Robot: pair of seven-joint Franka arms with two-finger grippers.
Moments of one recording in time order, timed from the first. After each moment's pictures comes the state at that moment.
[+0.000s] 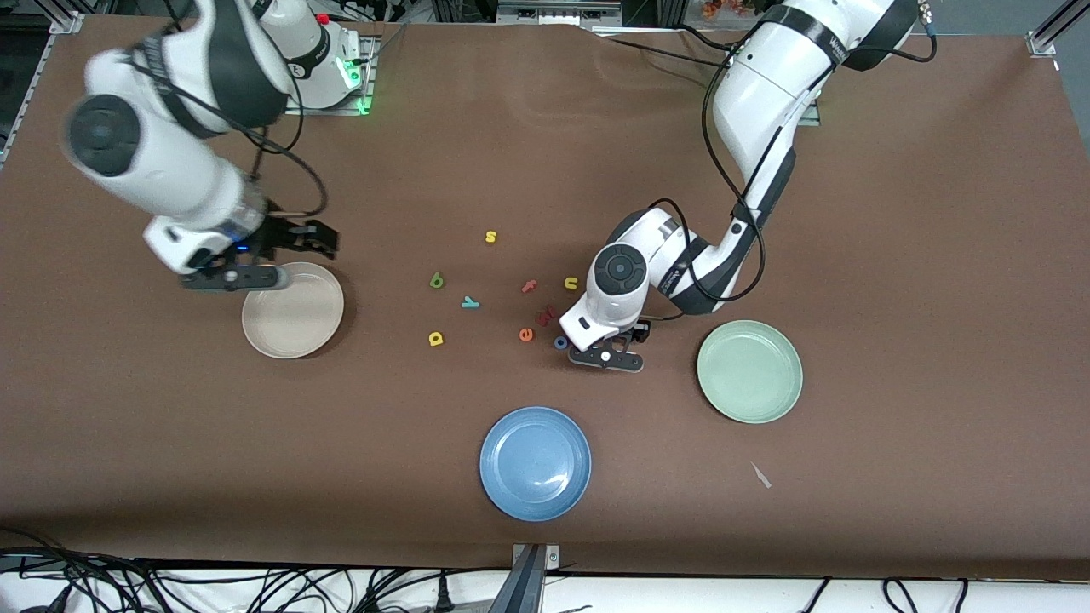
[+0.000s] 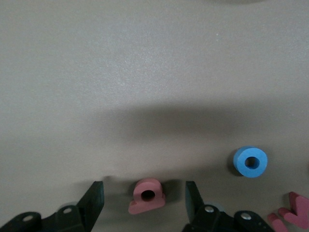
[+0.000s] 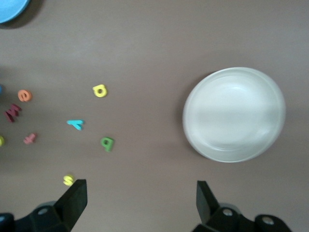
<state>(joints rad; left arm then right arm) -0.46 0.86 -0.18 -1.43 0.19 2.24 -0.56 0.09 0.14 0.25 -1.90 0.04 1.99 0.36</state>
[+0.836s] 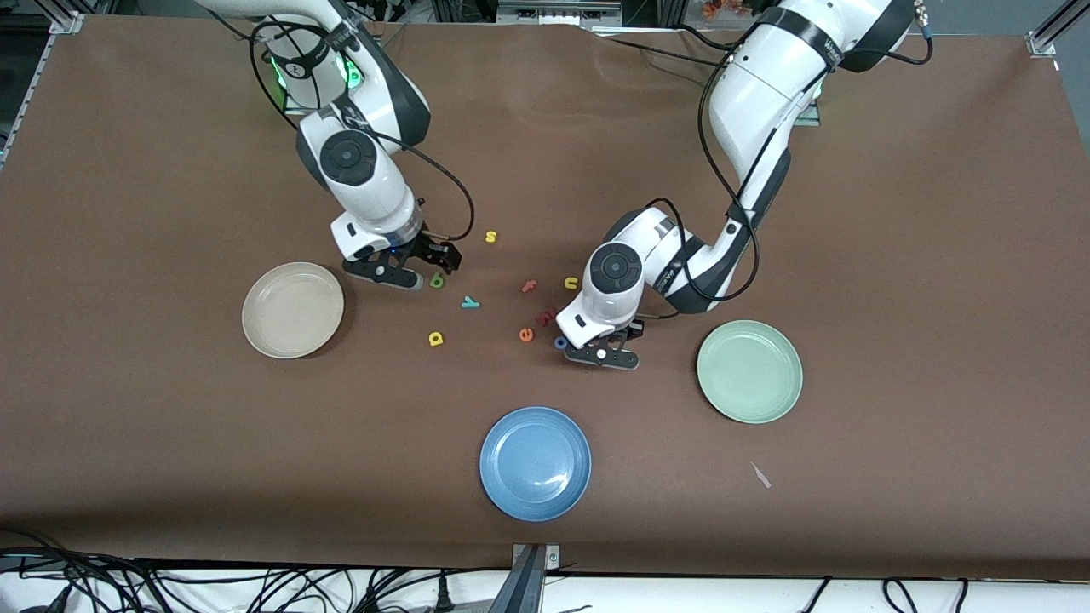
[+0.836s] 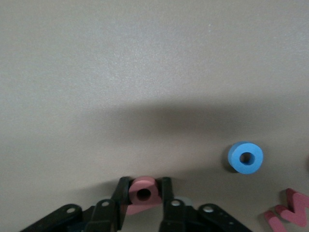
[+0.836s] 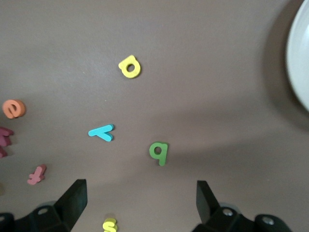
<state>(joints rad) -0.46 0.87 -0.19 -1.43 0.19 2.25 -0.56 0.23 0.32 0.34 -2.10 -0.10 2.42 0.90</state>
